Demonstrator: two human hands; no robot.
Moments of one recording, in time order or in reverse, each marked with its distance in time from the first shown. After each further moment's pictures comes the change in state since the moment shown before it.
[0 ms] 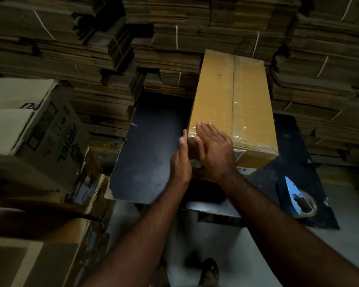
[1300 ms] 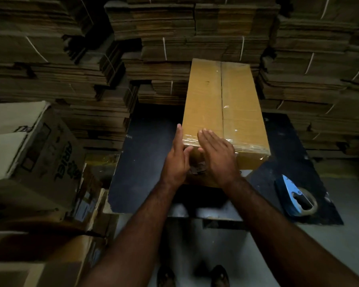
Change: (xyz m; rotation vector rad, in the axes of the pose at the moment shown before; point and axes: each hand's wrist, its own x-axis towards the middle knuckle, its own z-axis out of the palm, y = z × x) left_hand 0.026 0.002 -0.009 0.730 -0.181 0.428; right_hand -0.016 0.033 -0.008 -0.016 -0.049 -0.013
